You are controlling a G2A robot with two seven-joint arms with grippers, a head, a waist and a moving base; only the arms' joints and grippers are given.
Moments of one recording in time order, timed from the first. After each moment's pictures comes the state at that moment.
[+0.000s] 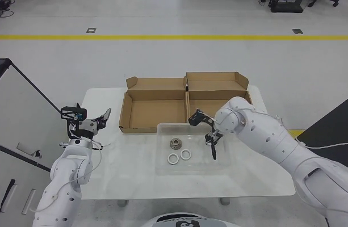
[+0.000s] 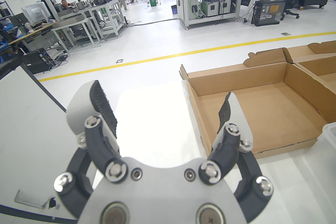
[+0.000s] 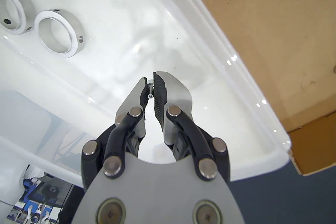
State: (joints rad) left arm 1.73 -1.15 -1.60 -1.80 1.33 0.00 0.00; right arm -0.73 -1.06 0.53 -1.40 -0.54 -0.06 1.43
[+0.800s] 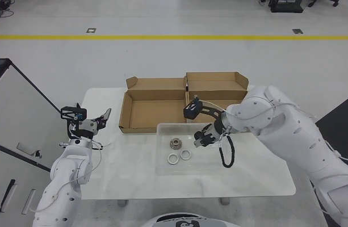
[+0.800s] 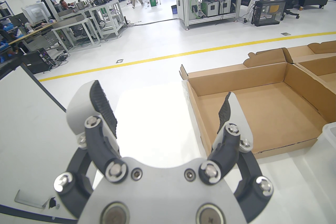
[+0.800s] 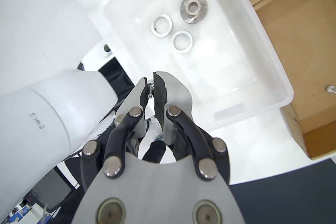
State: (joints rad) left arm 1.73 -1.15 -1.60 -1.80 1.33 0.00 0.00; right arm -0.81 -0.93 0.83 -1.89 -0.22 0.03 1.53
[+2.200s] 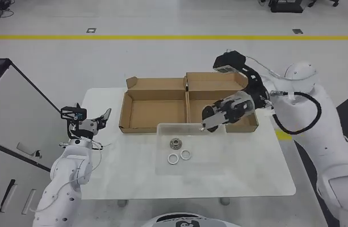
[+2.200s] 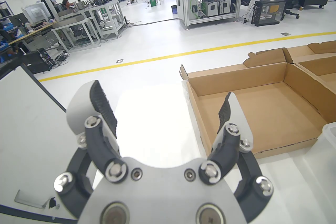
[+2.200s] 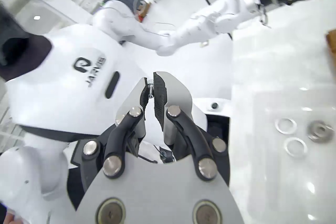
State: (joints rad) left arm 1.73 -1.15 -1.60 -1.80 1.33 0.00 0.00; right arm -0.77 -0.96 1.02 -1.65 0.91 -0.29 1.53
